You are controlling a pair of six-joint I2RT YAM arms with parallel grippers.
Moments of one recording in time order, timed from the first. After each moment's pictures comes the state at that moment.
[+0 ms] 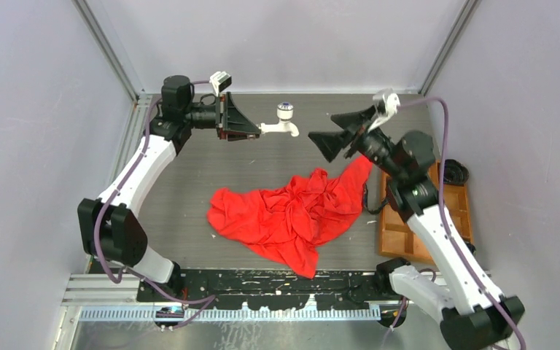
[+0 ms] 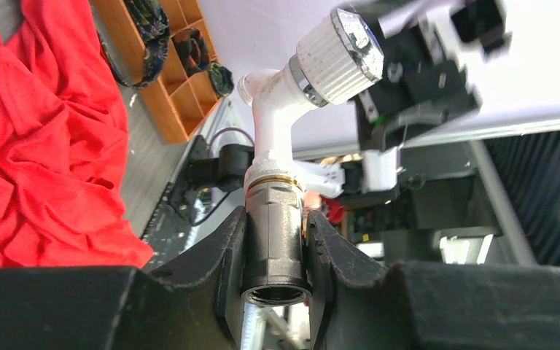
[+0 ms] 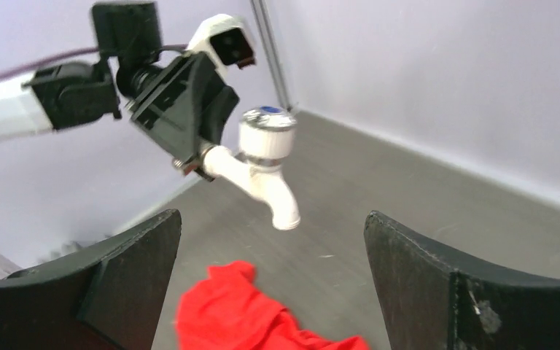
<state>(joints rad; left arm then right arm) -0.24 1.51 1.39 -0.15 1.24 -0.93 0.31 0.99 1.00 0.15 -0.52 0.43</state>
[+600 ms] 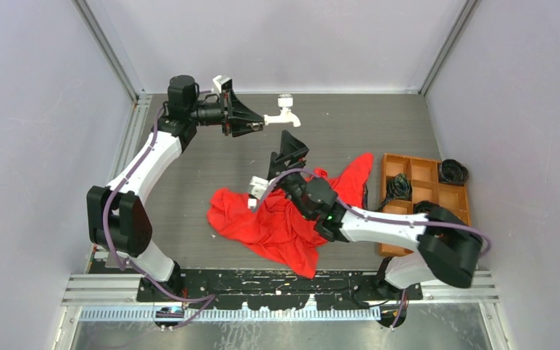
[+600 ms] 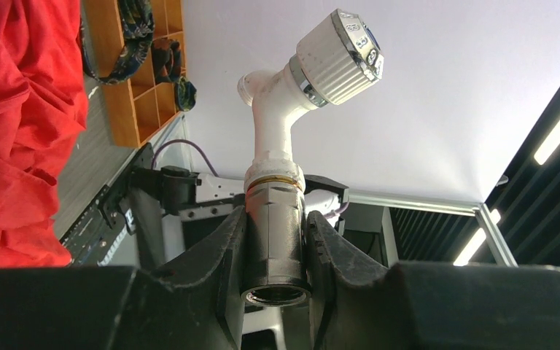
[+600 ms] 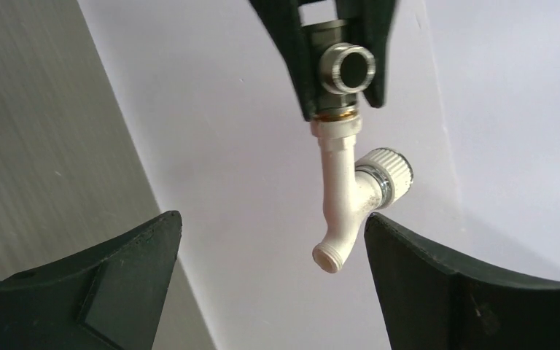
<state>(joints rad) -0.24 1.61 1.39 -0.02 1.16 -1.34 1.03 1.31 0.69 0.83 0.37 -1.29</state>
